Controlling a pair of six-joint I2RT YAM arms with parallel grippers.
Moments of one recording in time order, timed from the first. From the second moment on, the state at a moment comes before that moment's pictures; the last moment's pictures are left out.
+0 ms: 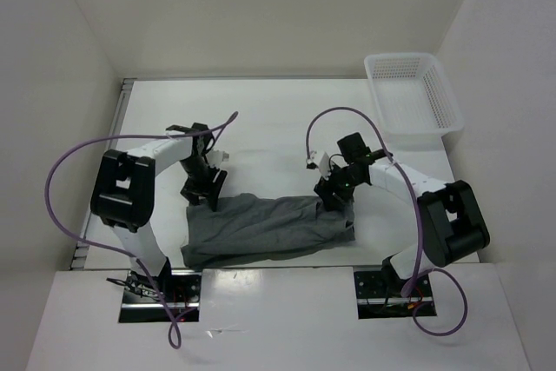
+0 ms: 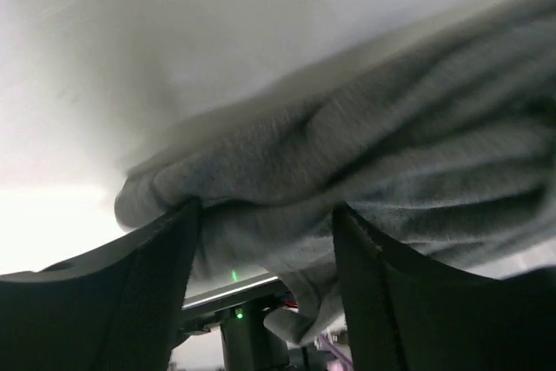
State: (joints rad) left arm -0.21 1.77 1.15 -1.01 0.22 0.07; right arm 0.36 1.48 0.84 -0.57 -0.43 -0.66
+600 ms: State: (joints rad) left arm -0.15 1.99 1.48 -0.92 0.08 0.07; right arm 0.41 1.62 0.95 -0.27 -0.20 -0.58
